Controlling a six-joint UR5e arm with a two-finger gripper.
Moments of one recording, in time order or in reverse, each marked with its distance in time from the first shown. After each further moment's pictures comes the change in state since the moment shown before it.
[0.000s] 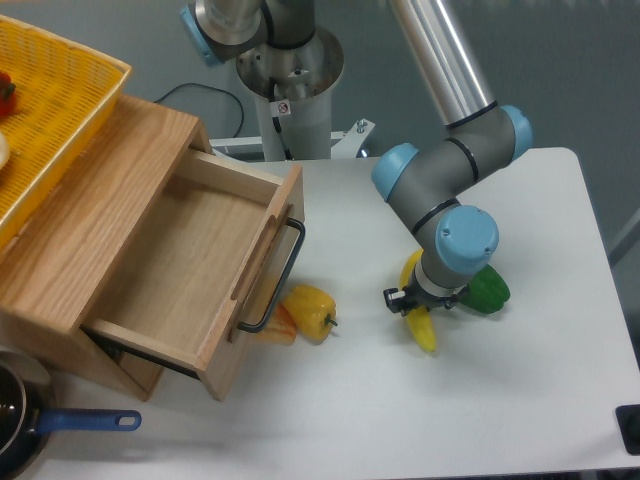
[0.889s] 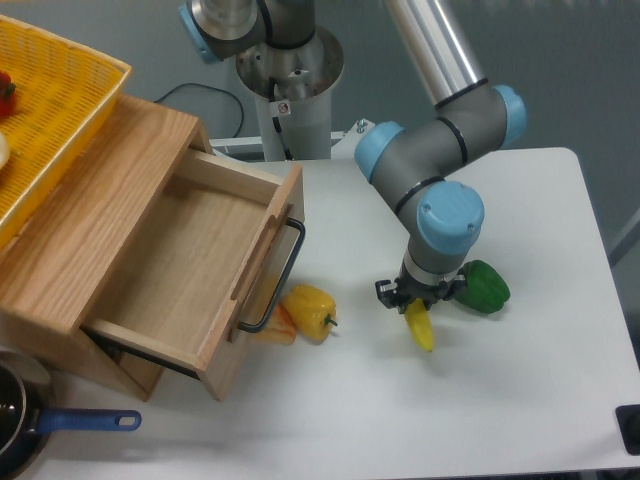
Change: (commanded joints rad) arm -0.069 0.138 0.040 -0.029 -0.002 0.052
